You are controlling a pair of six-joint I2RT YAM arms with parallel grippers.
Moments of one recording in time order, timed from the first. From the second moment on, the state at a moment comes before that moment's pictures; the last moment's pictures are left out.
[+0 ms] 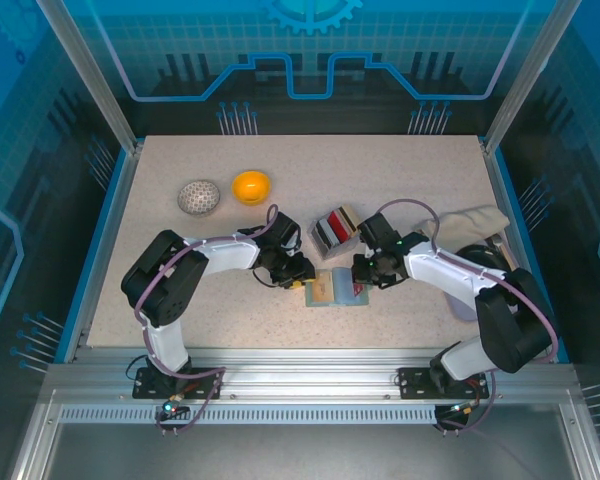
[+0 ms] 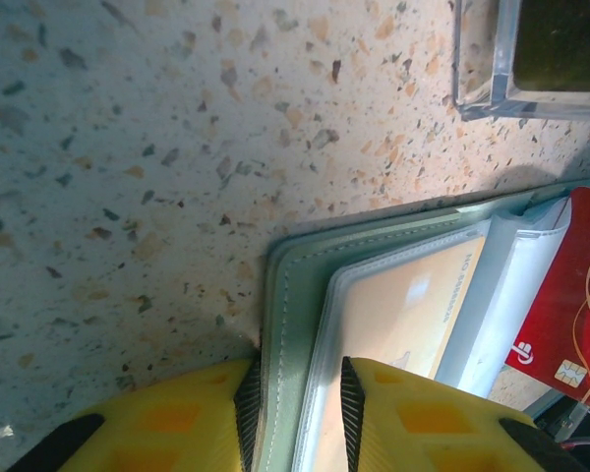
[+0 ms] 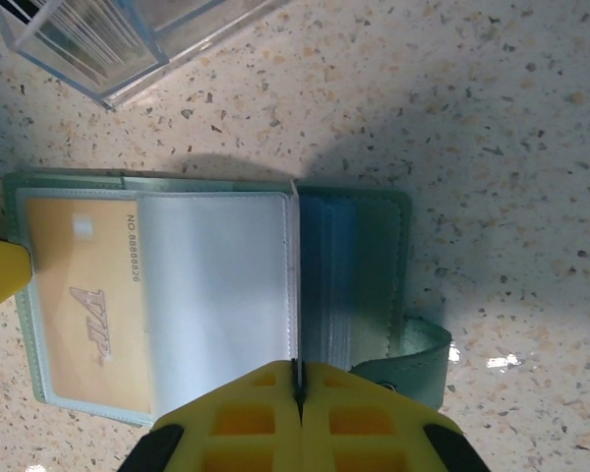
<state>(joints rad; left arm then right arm) -0.60 1.84 1.00 -0.32 0.47 -0.90 0.53 1.46 0.85 -0.61 -0.10 0.57</state>
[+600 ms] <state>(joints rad) -0.60 1.84 1.00 -0.32 0.47 -0.90 0.53 1.48 0.88 -0.52 -0.26 0.59</state>
